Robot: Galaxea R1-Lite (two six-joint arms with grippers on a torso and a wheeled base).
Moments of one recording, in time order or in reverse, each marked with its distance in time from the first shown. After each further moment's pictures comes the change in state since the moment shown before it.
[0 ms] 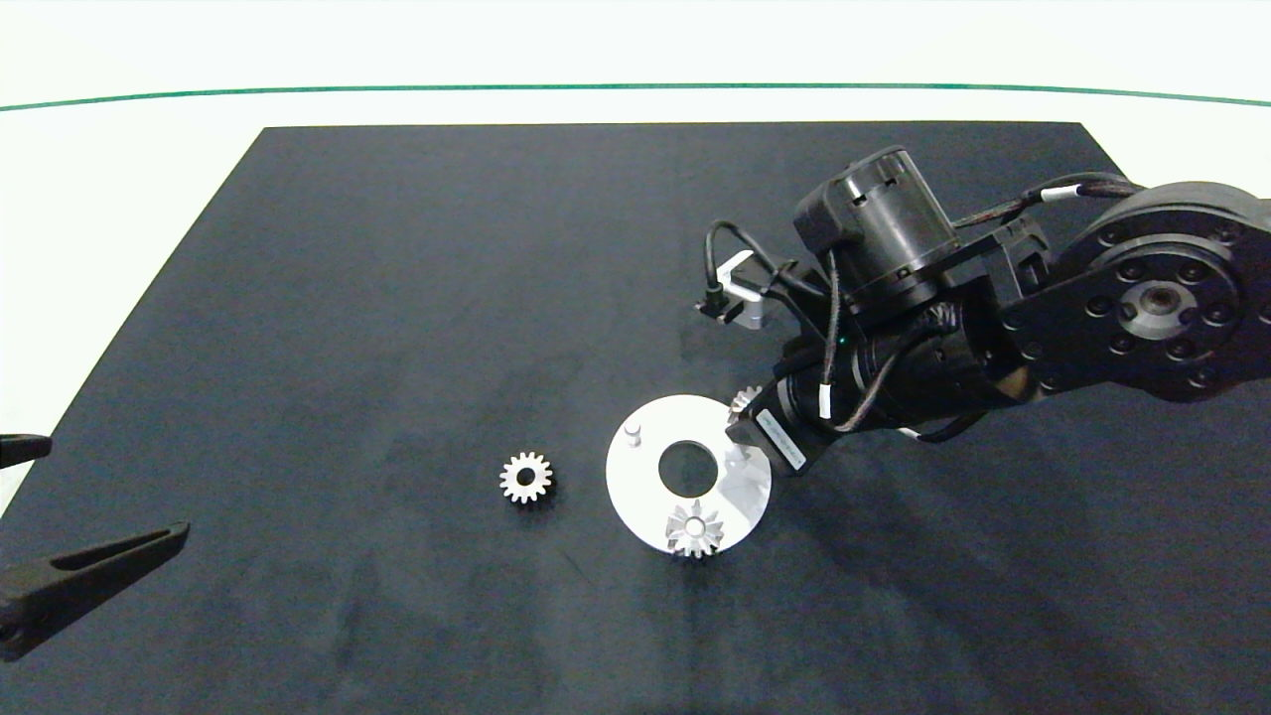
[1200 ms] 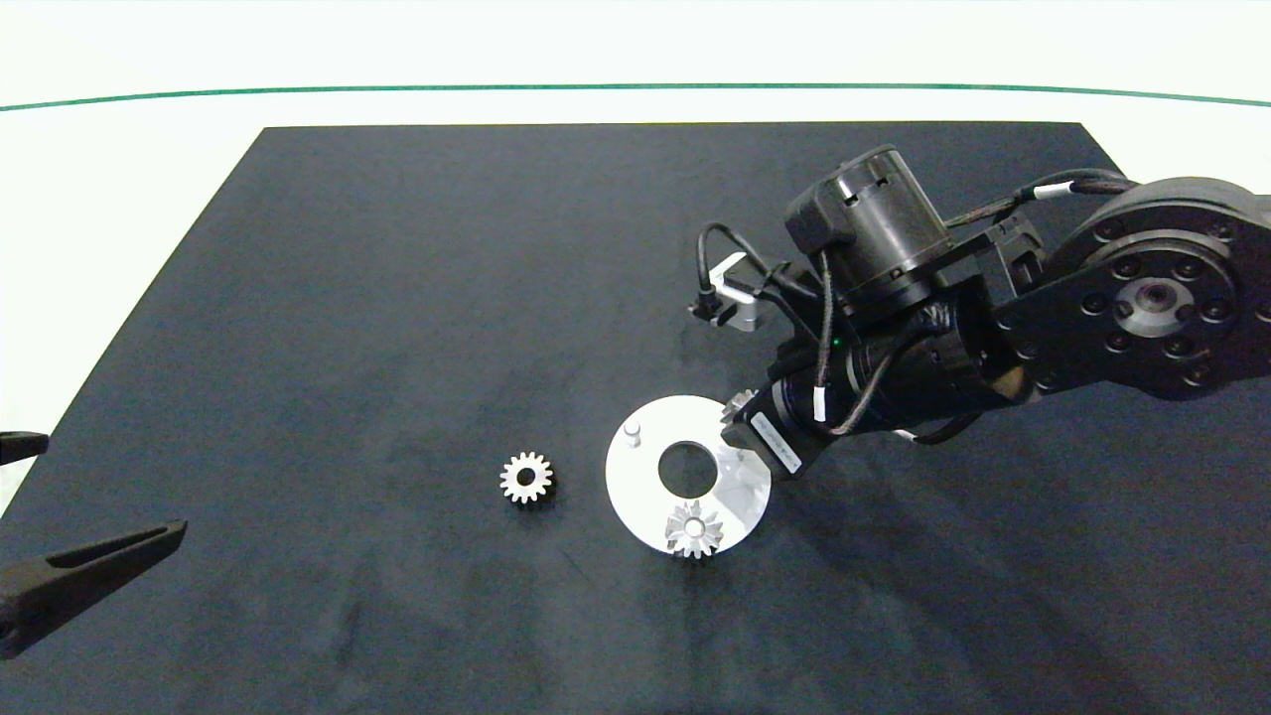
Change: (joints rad) left arm 0.001 -0.002 -0.003 0.000 0.000 0.000; right arm 0.011 0.006 -0.020 0.024 0.001 0.004
